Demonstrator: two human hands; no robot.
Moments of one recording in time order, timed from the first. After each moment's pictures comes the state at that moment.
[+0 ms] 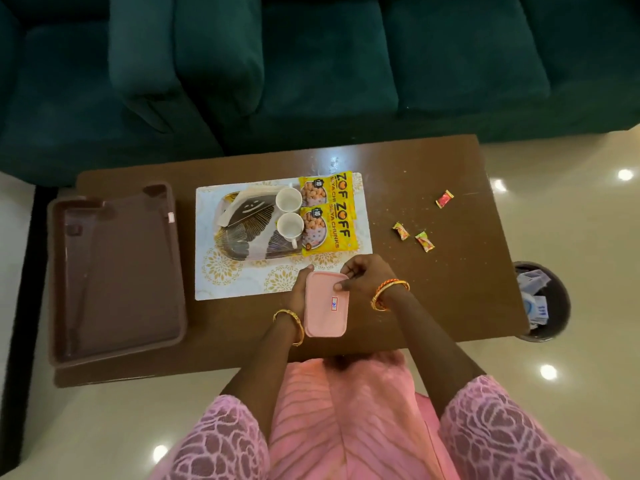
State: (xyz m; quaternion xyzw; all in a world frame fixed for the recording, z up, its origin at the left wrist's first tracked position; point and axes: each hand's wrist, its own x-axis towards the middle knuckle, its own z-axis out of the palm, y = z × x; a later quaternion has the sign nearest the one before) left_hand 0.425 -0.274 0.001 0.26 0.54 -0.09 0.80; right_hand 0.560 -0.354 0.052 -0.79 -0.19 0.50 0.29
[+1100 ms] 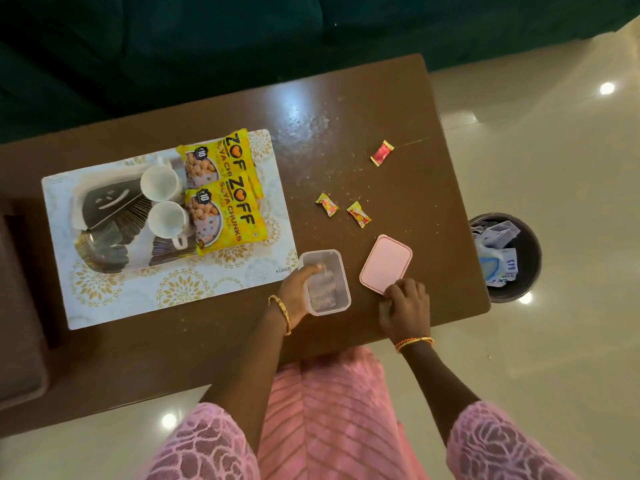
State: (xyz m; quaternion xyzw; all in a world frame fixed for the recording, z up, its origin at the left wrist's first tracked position) left_hand 0.559 -0.368 -0.101 0.26 0.55 -0.15 0.78; right_hand 0.635 -0.564 -0.111 -0.95 -0.22 0.18 0.12
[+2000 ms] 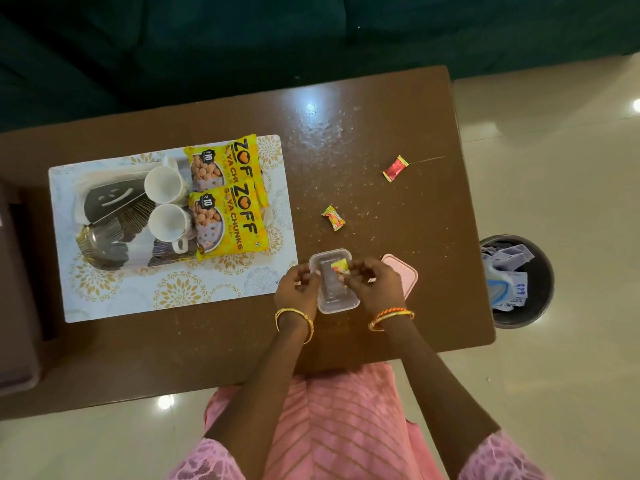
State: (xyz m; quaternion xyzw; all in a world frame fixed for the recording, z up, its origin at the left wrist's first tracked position) left_hand 0.581 -0.383 -0.099 0.55 0.65 0.01 0.52; right_hand 0.680 -0.473 -0.087 -0.84 -0.12 0.36 0.38
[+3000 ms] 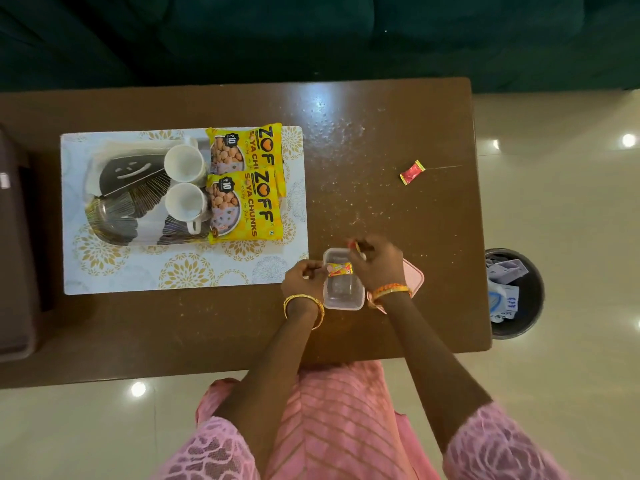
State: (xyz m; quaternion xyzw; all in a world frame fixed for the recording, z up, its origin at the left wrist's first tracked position) left_hand 0.581 -0.376 -0.095 0.51 0.66 0.02 0.55; right_hand 0.689 -0.434 -0.085 -0.89 -0.21 0.28 0.31
